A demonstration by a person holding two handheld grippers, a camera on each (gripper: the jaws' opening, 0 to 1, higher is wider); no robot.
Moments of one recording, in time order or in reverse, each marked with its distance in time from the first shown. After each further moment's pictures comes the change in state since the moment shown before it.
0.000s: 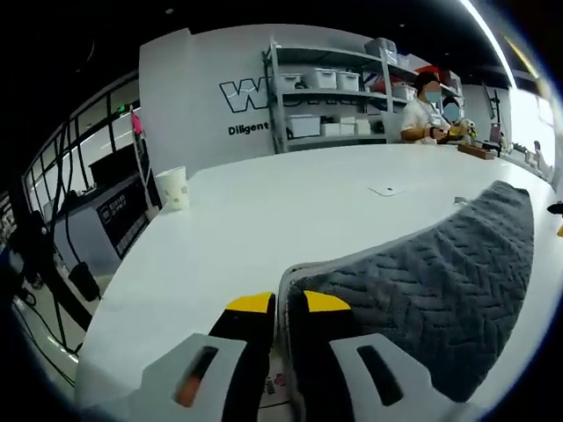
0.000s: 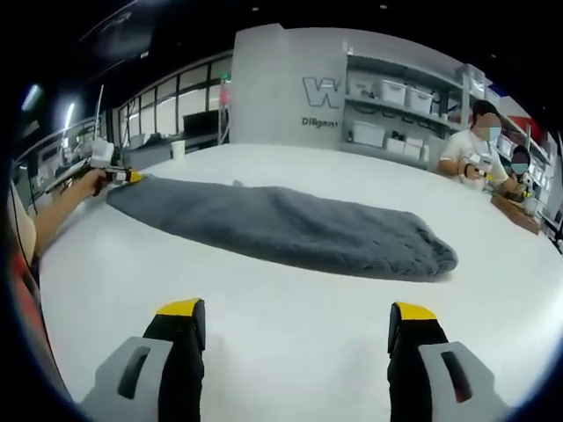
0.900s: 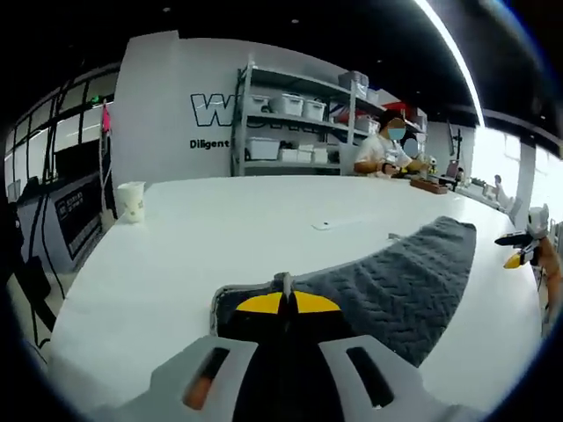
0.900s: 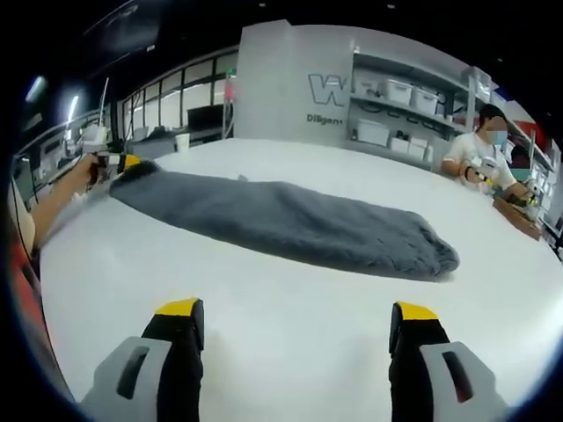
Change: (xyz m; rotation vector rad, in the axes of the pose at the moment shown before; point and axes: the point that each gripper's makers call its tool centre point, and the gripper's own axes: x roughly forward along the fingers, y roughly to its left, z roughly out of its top) left arm -0.046 -0.053 0.028 -0.096 -0.102 -0.287; right arm -0.003 0.005 -0.003 -0.027 0.020 0.008
